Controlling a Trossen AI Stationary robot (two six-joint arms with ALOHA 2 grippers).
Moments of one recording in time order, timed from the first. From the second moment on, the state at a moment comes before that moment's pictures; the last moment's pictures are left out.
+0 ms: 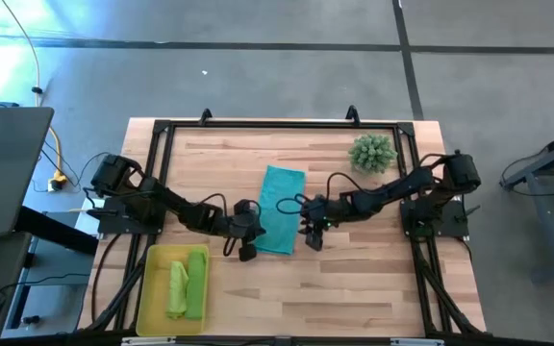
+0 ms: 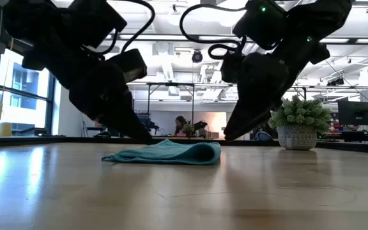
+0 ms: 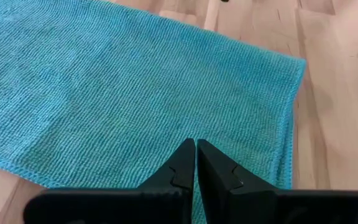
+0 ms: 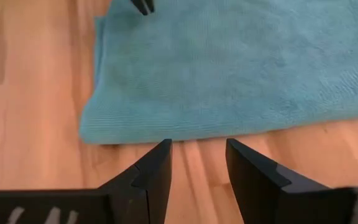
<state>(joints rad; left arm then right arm) -0.13 1.72 0.62 0.35 -0.27 -0.34 0.10 1.67 0.77 0.06 -0.01 0.41</state>
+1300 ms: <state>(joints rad) -0.29 1.72 0.62 0.44 -0.24 -0.57 0.11 1.67 0.77 0.07 0.00 0.41</state>
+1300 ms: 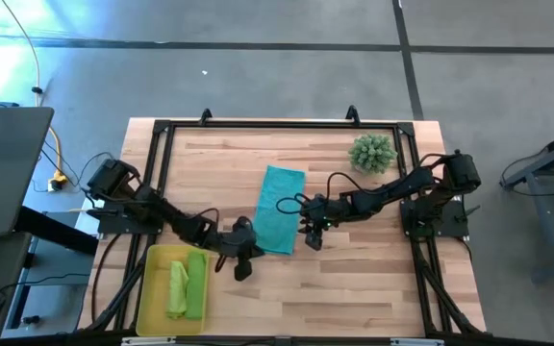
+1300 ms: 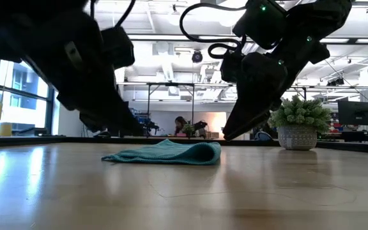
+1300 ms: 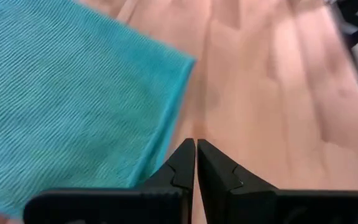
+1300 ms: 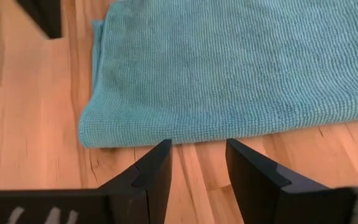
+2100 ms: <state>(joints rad) -0.27 1.72 0.62 0.50 -0.24 -0.38 0.10 1.65 0.83 -0.04 -0.19 0.46</state>
